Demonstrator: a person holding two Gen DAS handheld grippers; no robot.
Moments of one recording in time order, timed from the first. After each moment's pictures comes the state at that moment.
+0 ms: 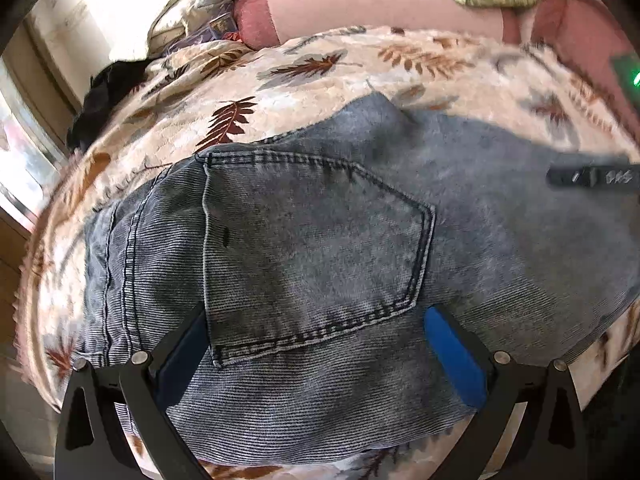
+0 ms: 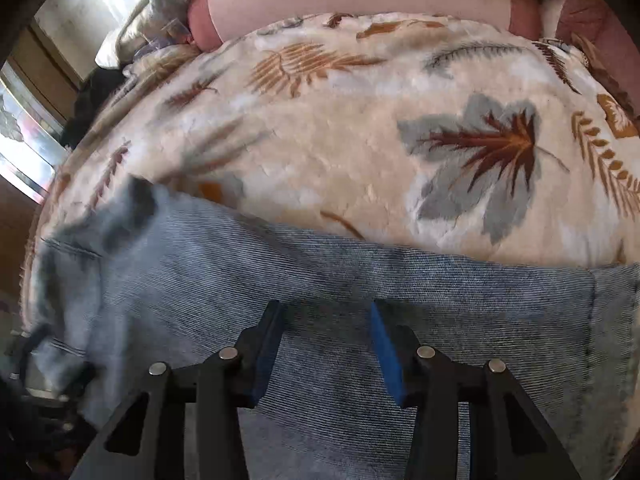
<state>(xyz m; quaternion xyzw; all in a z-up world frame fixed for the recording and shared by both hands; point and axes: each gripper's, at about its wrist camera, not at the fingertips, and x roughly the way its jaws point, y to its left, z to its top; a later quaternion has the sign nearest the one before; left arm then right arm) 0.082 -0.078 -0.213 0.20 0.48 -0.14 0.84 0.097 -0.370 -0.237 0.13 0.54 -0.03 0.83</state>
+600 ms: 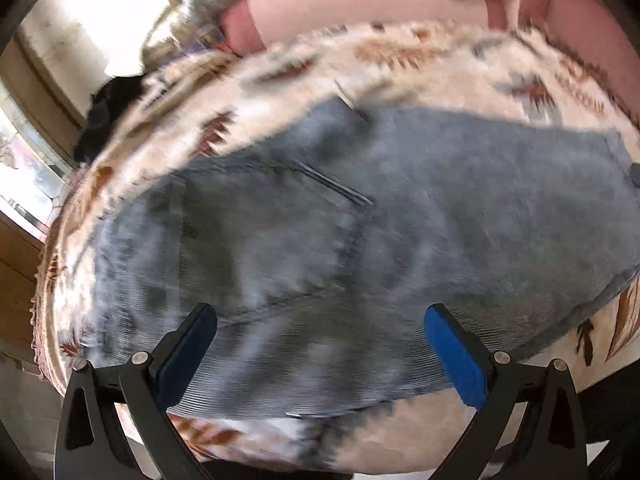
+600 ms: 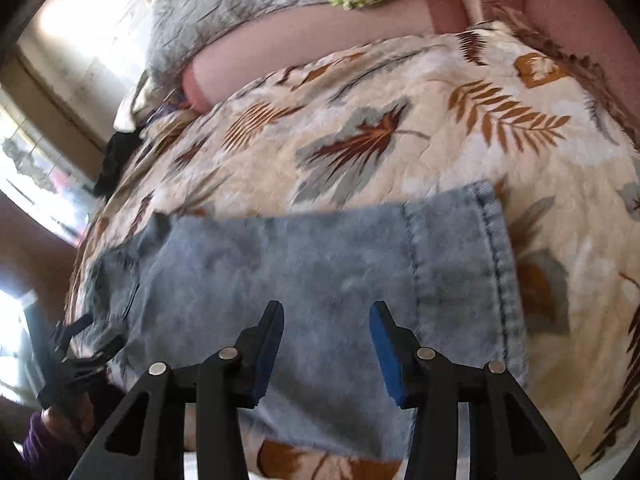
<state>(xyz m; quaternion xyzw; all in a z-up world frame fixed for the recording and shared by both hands) 0.053 -0.117 -0.210 0.22 0.49 -0.14 0.83 -0.012 -0.467 -0.200 0.22 0.48 0.00 0.85</state>
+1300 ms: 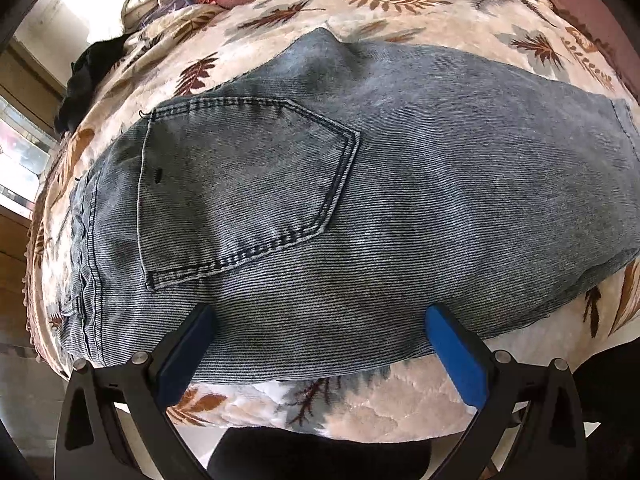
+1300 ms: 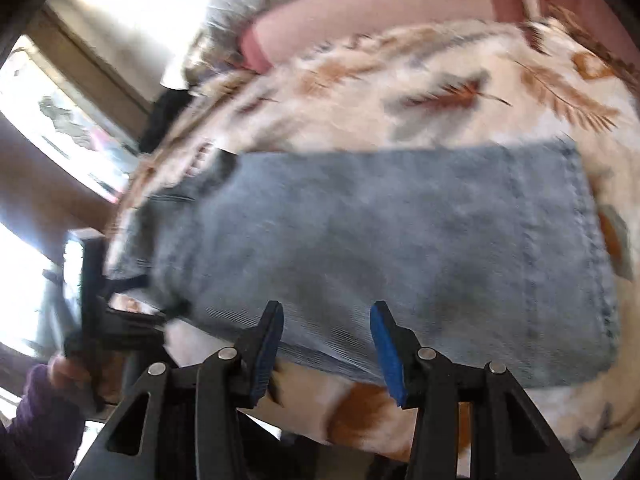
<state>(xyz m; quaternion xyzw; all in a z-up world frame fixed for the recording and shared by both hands) 0.055 -0.108 -0.223 0.23 0.55 -0.13 0.79 -0.034 -0.394 -0.202 0.21 0.48 0.09 0.85</state>
